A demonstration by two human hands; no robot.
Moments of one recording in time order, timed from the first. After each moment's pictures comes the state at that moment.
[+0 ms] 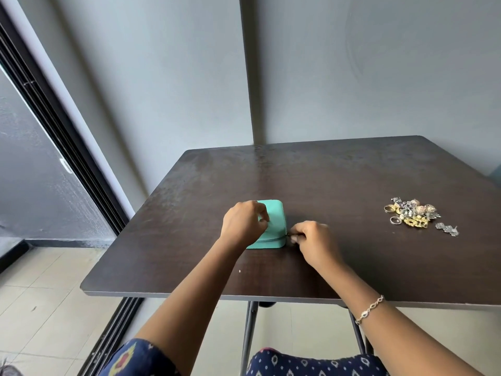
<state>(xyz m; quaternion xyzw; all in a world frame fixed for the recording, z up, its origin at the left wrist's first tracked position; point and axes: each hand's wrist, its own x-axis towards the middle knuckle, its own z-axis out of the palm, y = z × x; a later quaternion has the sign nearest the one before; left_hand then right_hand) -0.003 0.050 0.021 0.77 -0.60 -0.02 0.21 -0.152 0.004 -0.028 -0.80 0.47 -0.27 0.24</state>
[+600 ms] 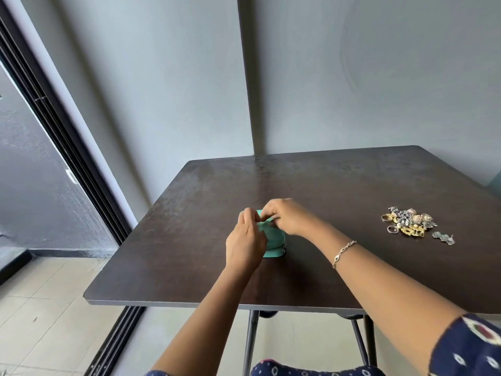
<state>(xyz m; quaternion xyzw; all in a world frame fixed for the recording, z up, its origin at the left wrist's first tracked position) -0.022 0.065 -0.002 0.78 -0.53 -0.01 0.32 -0.112 -0.031 0.033 -0.90 0.33 -0.14 0.24</state>
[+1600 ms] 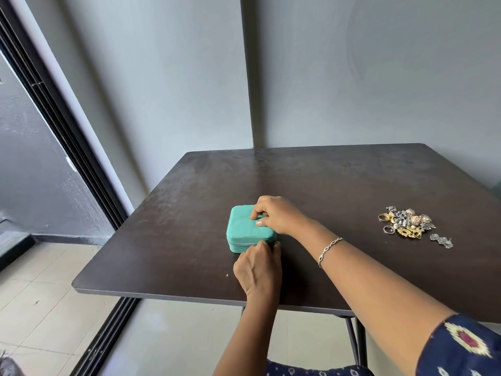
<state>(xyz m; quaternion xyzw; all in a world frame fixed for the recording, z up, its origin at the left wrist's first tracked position) -0.083 0.066 -0.037 0.88 -0.41 0.06 0.24 -0.106 -0.036 0.027 -0.93 0.30 -0.11 0.19</state>
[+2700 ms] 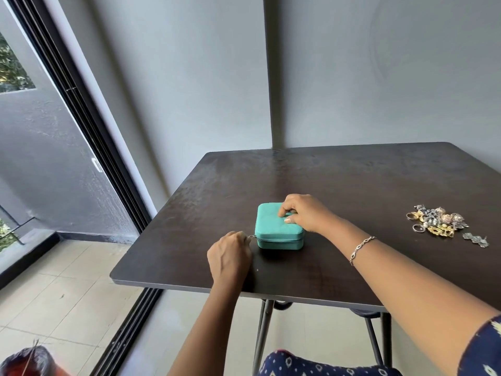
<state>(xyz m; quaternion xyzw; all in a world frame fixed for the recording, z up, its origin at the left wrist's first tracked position) 0.018 0.106 -0.027 0.87 -0.44 0.10 0.17 -0.106 -0.030 0.027 -0.92 0.33 -0.12 0.19</state>
